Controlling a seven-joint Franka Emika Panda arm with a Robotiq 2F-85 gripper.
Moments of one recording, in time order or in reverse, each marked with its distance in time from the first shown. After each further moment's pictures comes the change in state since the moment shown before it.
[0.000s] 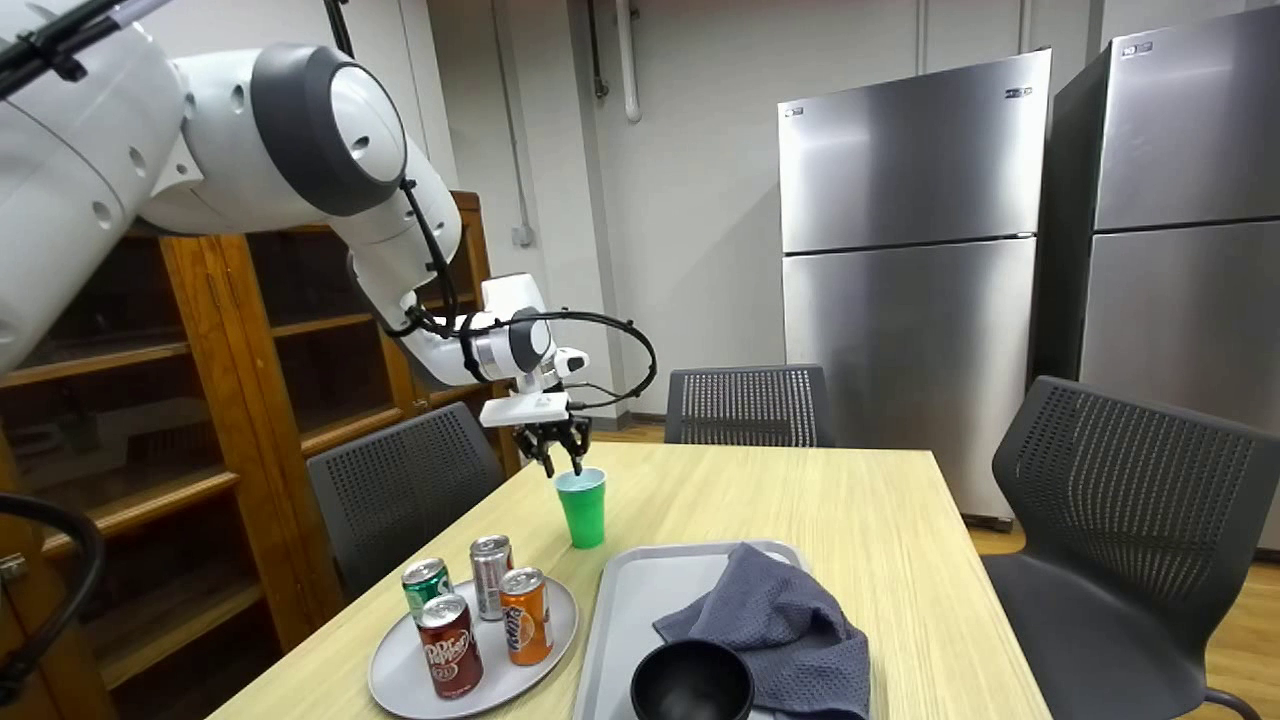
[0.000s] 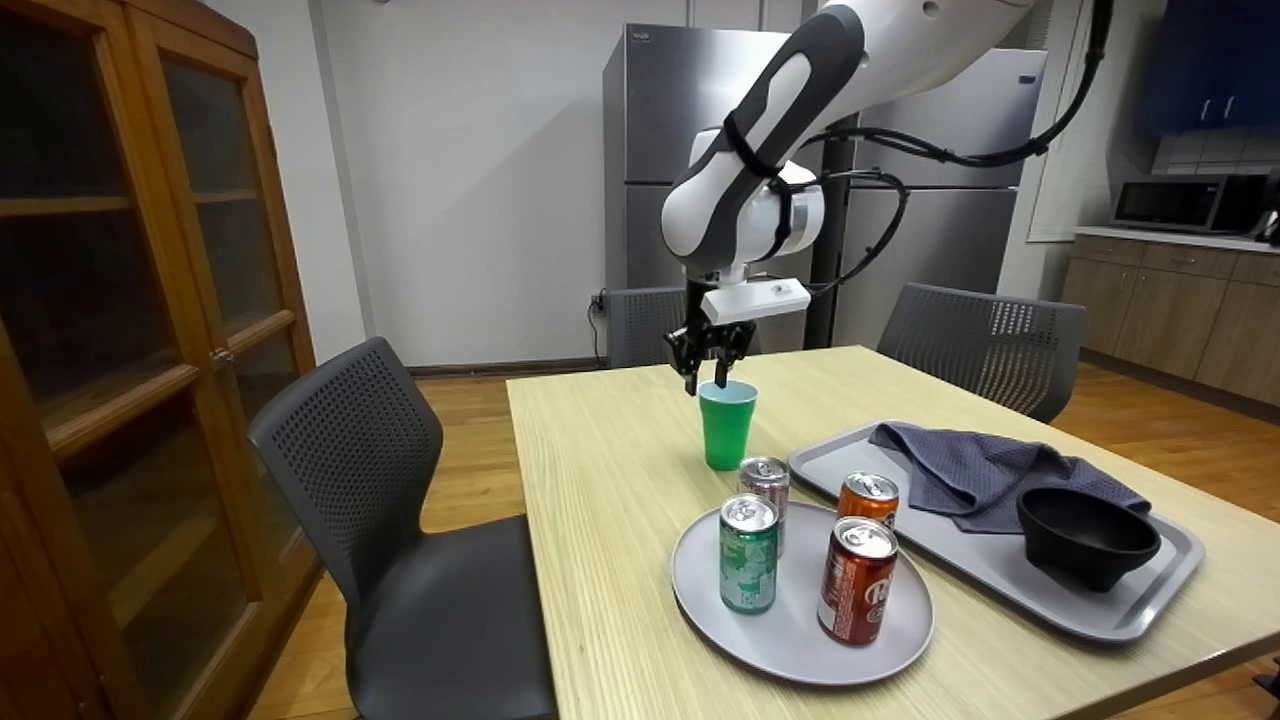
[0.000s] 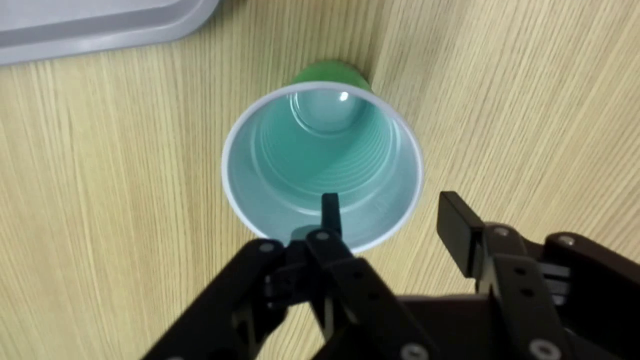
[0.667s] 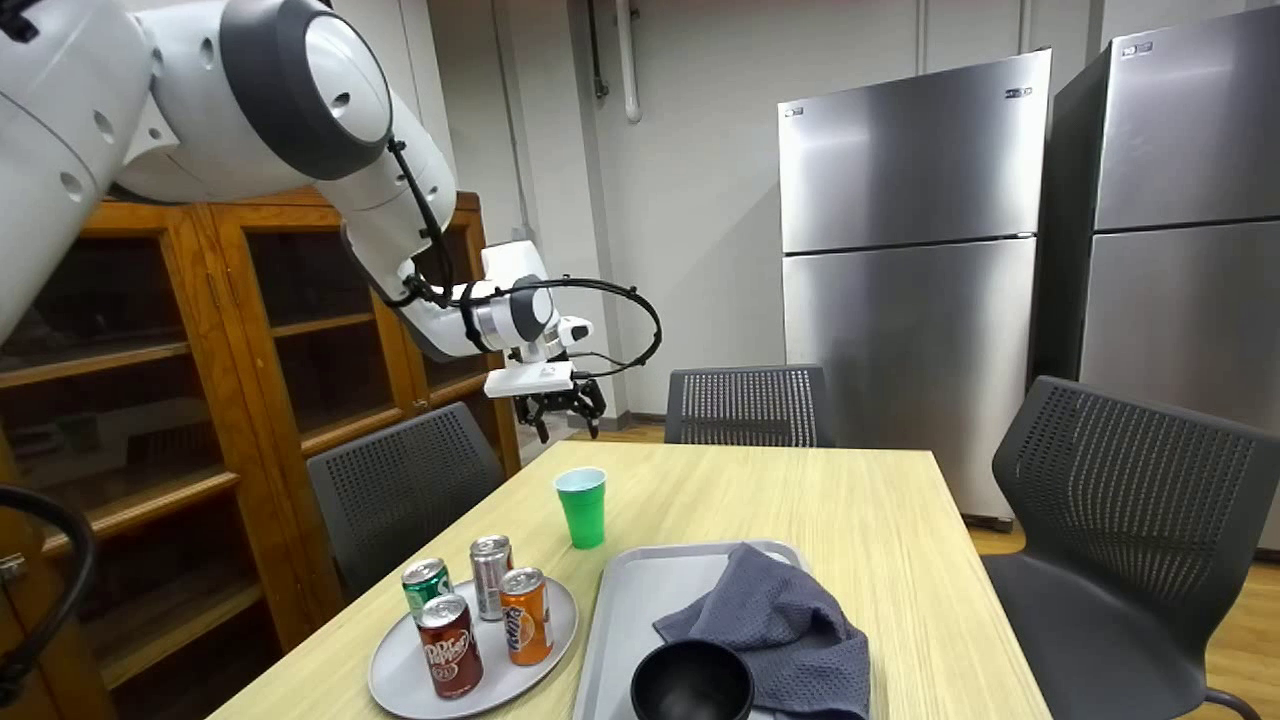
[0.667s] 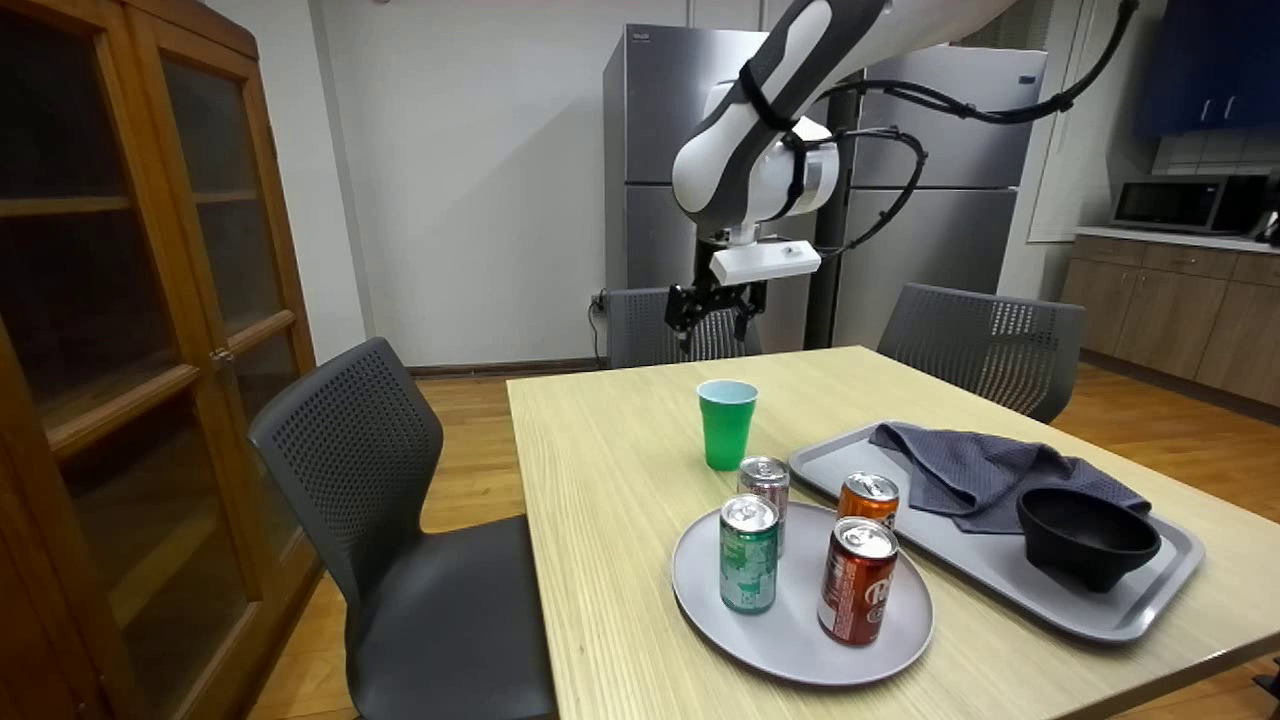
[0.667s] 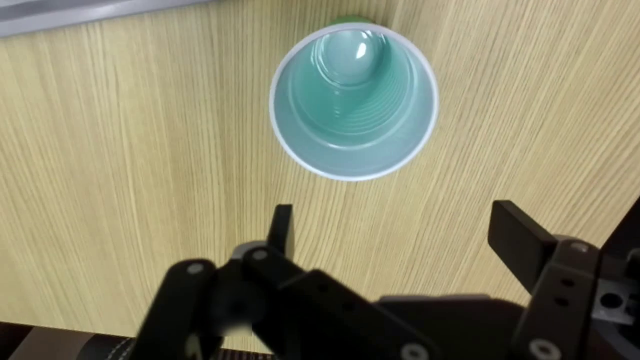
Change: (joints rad) arm -0.010 -0.079 -0.012 -0.019 0.000 -0.001 0.000
